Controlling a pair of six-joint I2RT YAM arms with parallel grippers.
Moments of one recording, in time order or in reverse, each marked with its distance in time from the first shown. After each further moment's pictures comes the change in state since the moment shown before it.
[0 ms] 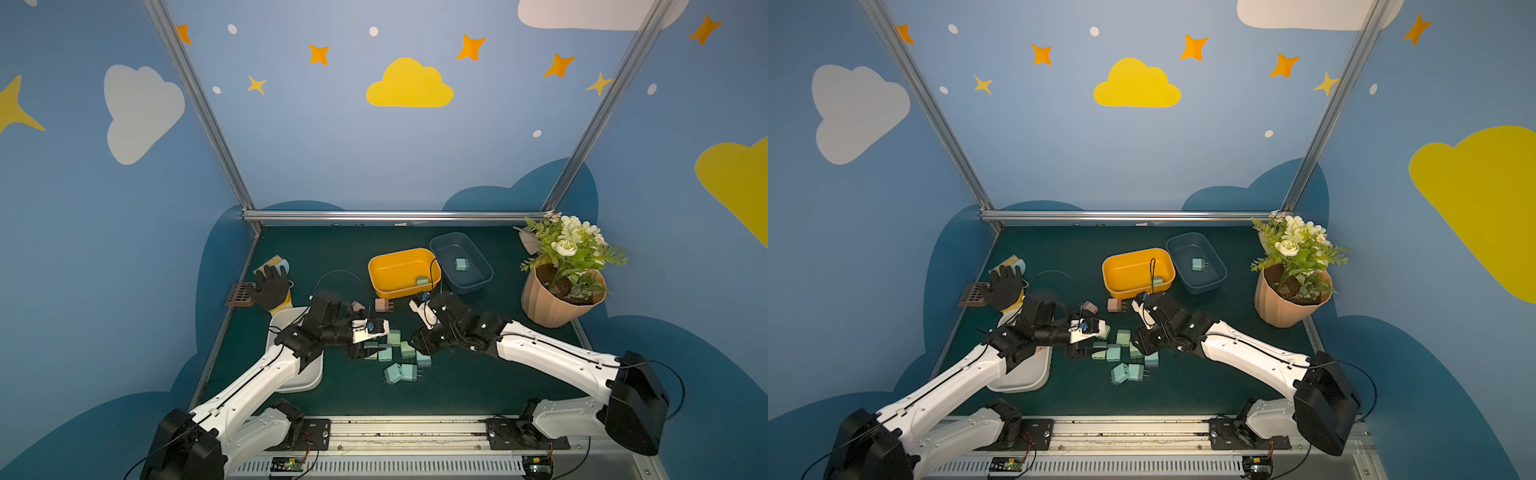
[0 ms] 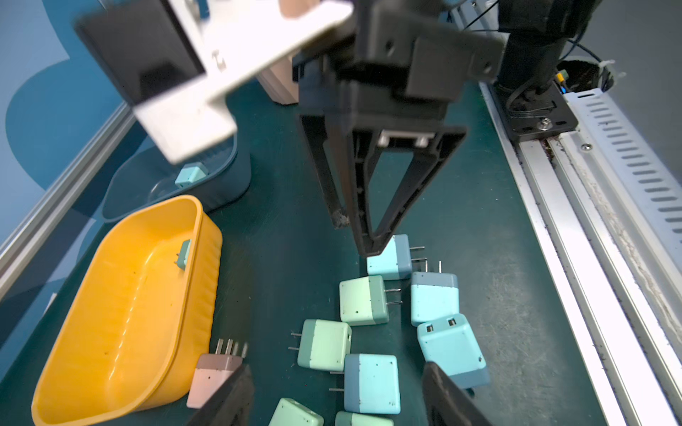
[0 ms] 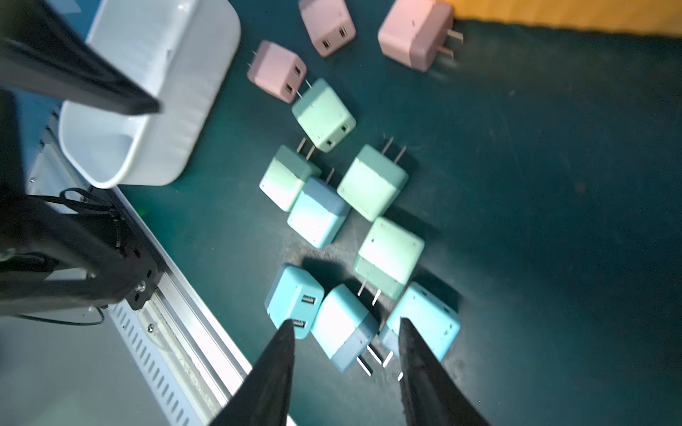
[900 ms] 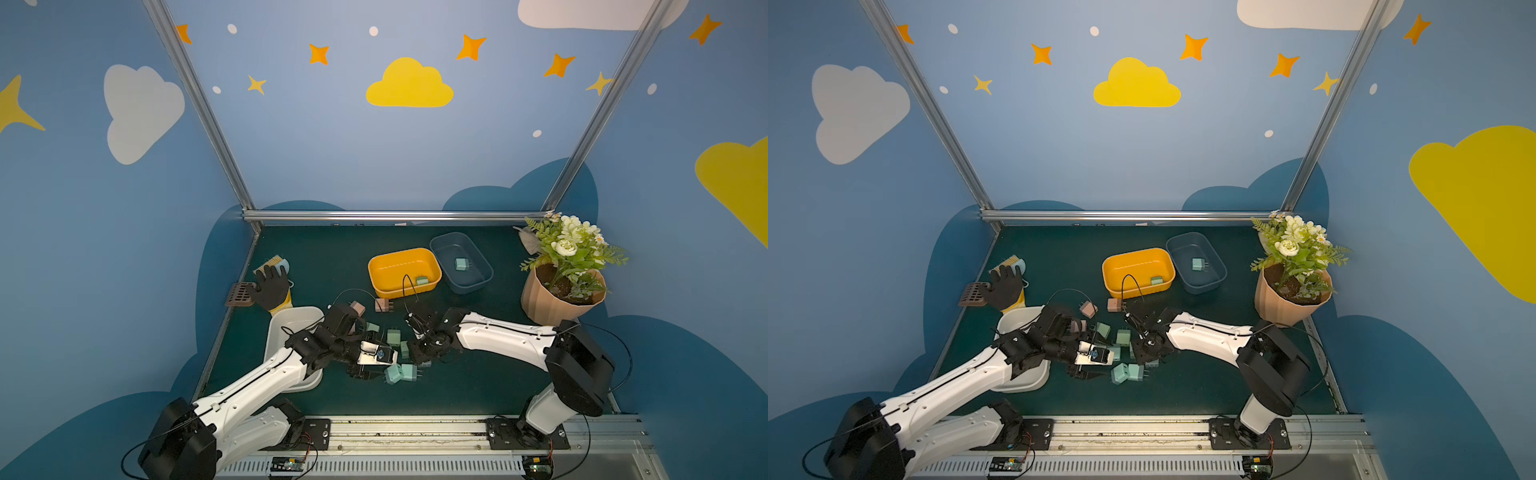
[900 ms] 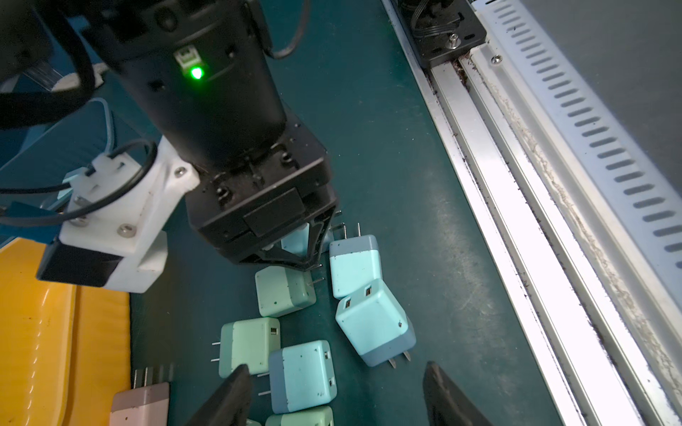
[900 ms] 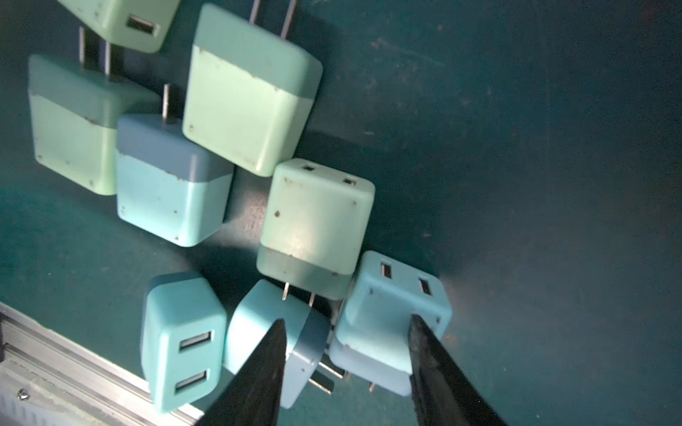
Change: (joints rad) left arm -0.147 0.042 -0.006 -0.159 -0.100 0.163; right arm 0.060 0.289 0.113 -0.172 0.123 0.147
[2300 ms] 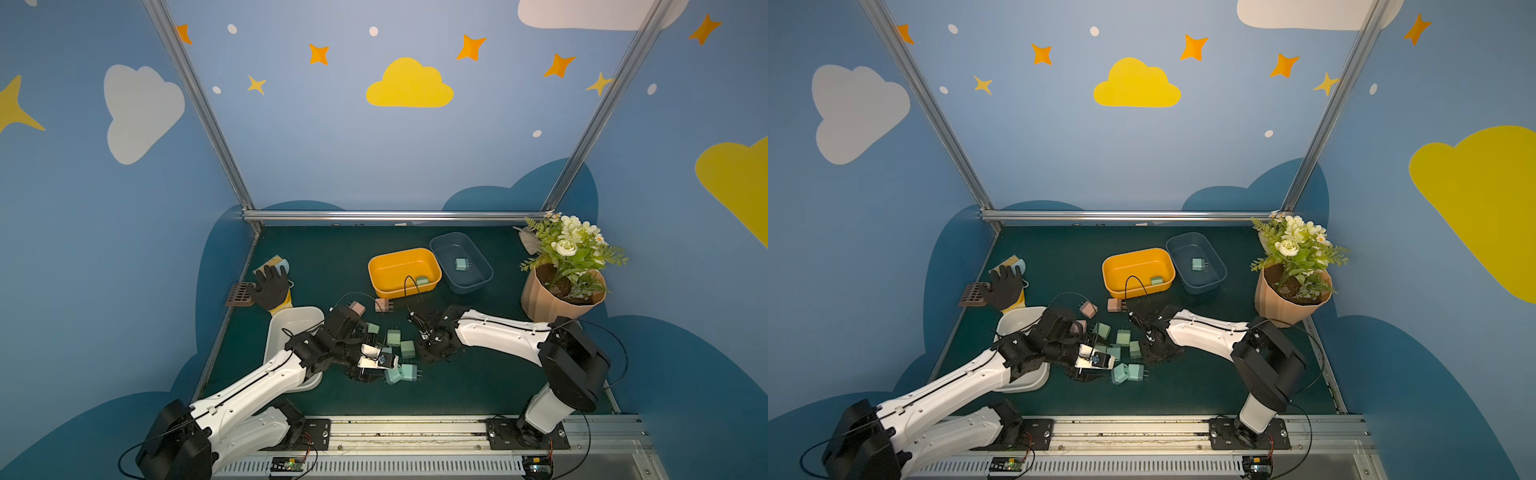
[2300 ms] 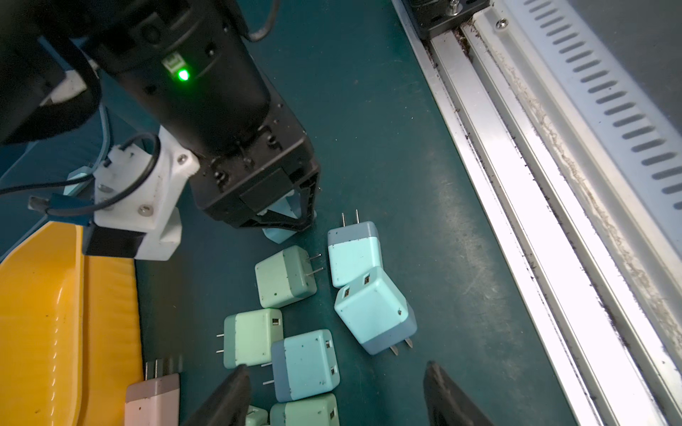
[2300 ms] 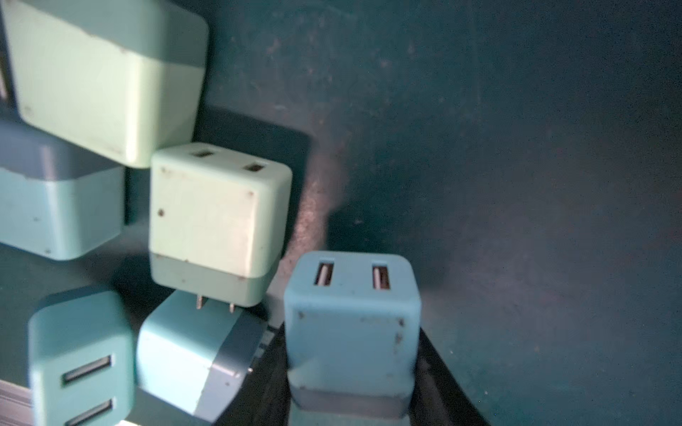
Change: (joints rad) left arm -0.036 -0.025 -0.001 -0.015 -0.064 0.021; right arm -0.056 0.016 -0.003 -0.078 0.050 -0.014
